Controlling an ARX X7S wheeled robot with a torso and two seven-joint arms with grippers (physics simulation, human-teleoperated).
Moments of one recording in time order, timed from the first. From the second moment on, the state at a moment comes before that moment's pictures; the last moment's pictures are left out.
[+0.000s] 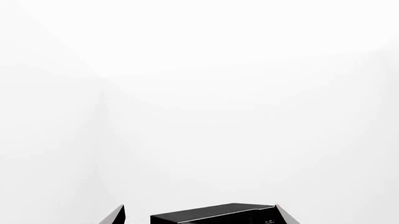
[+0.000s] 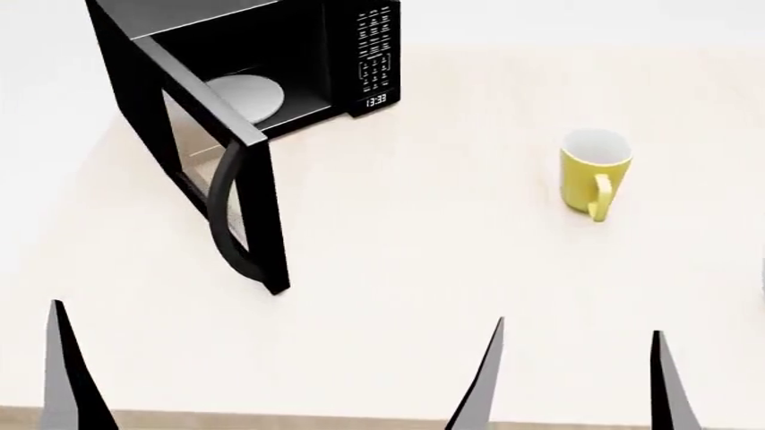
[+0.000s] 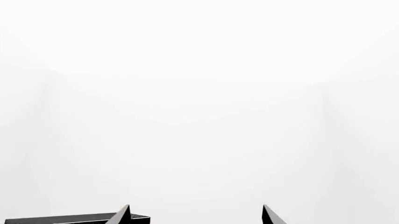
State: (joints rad) left arm 0.08 -0.17 0.11 0.45 0.06 0.28 -0.24; right arm -0.05 0.14 -0.10 -0.27 -0.03 -0.48 0.25
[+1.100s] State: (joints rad) left arm 0.08 -0.20 0.15 0.44 0.06 0.28 -0.28; right arm -0.05 0.19 -0.17 -0.32 -0.02 -0.45 0.27
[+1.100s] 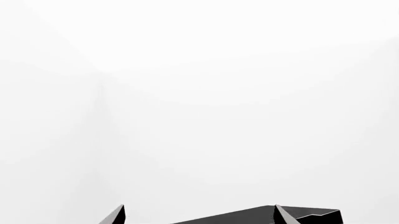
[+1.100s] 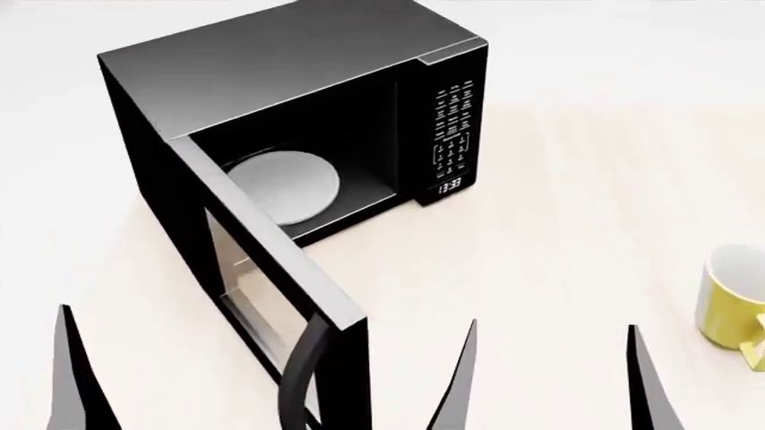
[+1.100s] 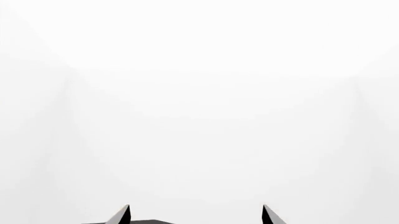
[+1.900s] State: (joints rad) left arm 0.07 -0.24 0.16 0.46 0.04 0.26 -0.29; right arm -0.05 0.20 -0.18 -0.31 -0.04 -0.48 0.32
